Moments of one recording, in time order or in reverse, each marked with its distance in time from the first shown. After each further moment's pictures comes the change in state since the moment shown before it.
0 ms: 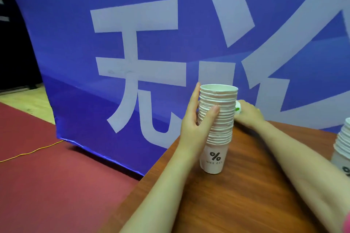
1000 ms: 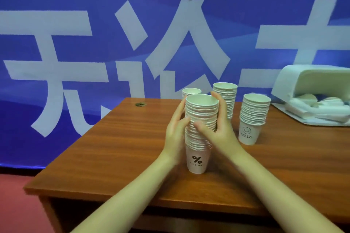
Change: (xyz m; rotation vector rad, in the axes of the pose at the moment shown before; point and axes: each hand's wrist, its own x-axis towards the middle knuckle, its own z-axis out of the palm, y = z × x) left_hand -0.185 0.103 0.175 -0.372 -0.382 -0.087; right_hand -0.422 0.002 -0.270 0.870 0.291 -0.192
